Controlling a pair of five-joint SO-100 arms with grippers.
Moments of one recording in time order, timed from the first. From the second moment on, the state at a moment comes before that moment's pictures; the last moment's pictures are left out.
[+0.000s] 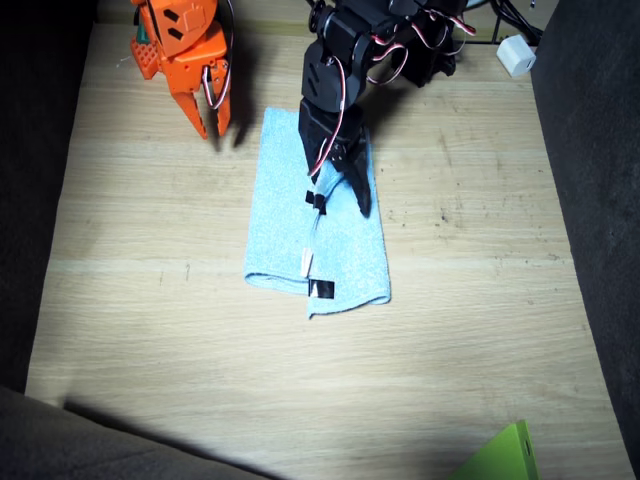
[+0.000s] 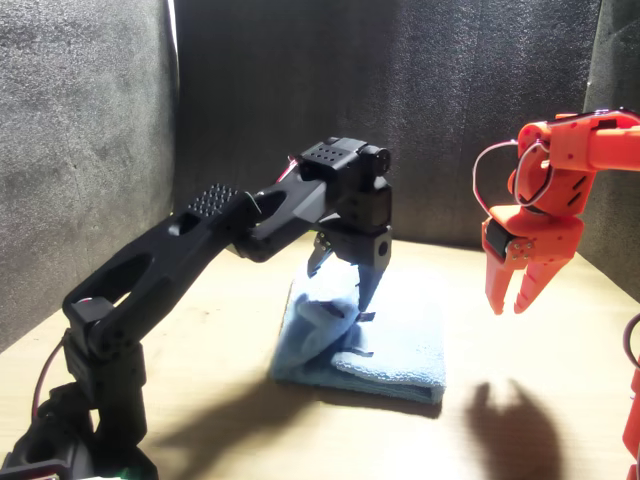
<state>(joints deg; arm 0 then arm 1) 19.1 22.6 1.7 117.4 85.1 119.5 101.6 107.1 87.4 103.7</state>
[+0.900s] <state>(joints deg) 58.4 78.8 44.5 103.8 75.4 97.5 139.9 115.5 81.1 92.2</state>
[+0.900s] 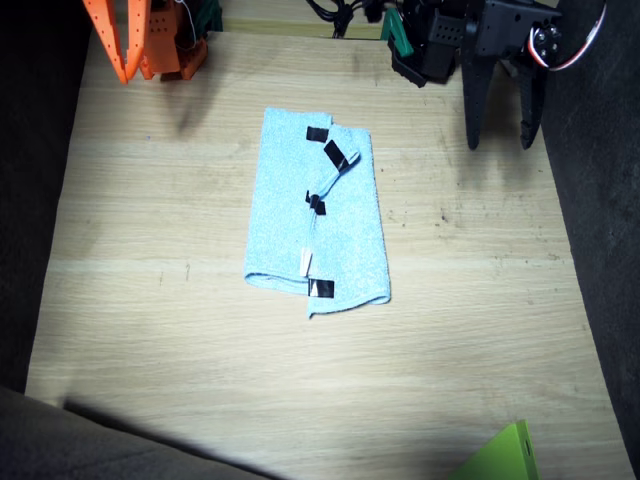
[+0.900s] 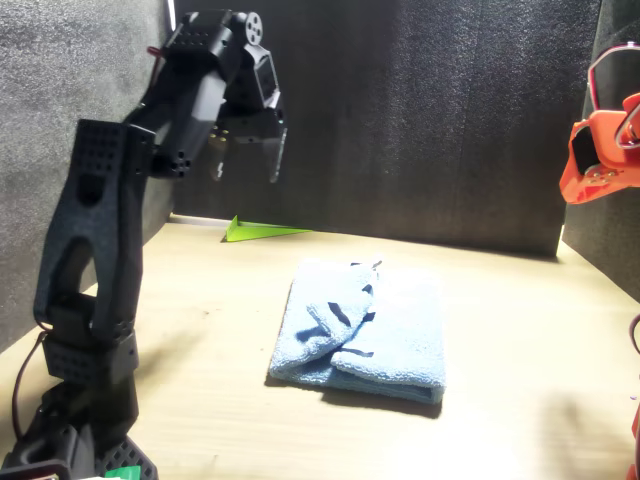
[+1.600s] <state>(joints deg) 79.9 179.6 156.2 81.0 80.6 78.6 179.6 156.9 80.6 79.7</state>
